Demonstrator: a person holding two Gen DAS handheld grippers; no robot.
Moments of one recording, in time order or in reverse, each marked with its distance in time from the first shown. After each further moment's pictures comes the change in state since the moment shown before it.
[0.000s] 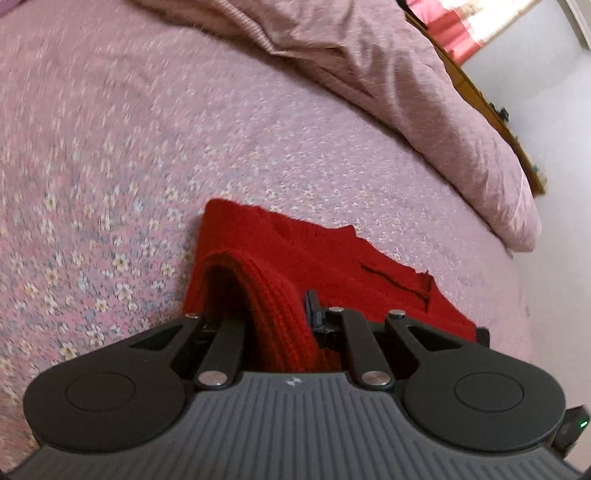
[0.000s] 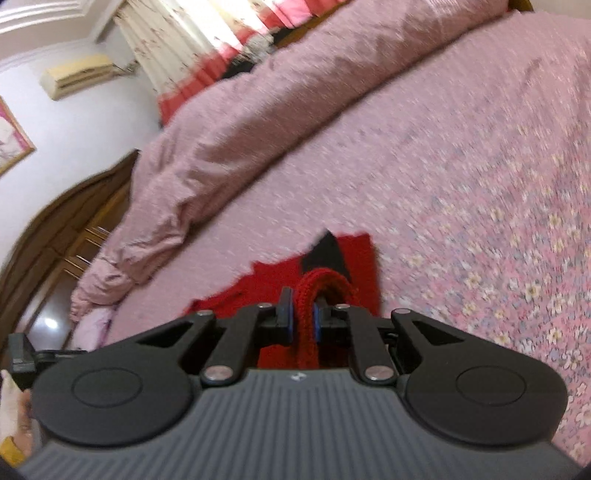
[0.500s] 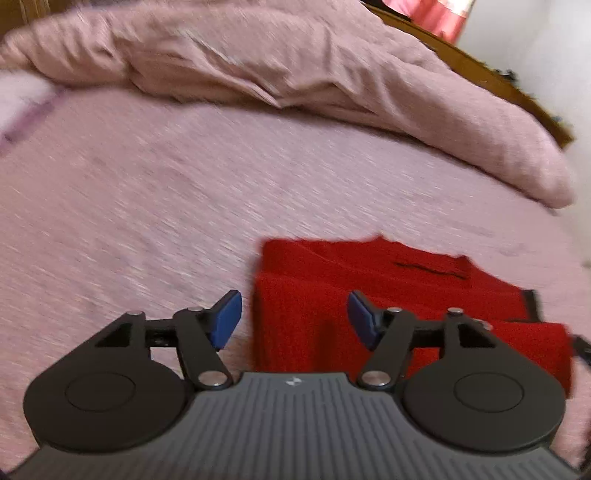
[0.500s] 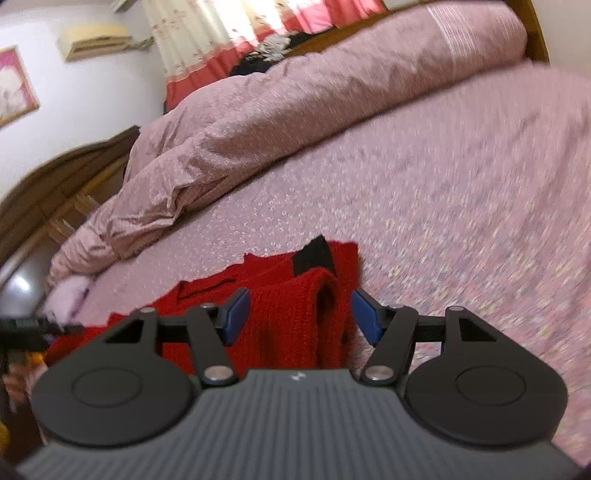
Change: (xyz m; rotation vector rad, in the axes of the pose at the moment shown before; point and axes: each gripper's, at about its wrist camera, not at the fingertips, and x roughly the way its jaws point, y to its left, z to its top) left arm -0.064 -0.035 -0.017 0.302 -0.132 0.269; right arm -0.047 0.024 -0.003 -0.197 -0.036 -0.061
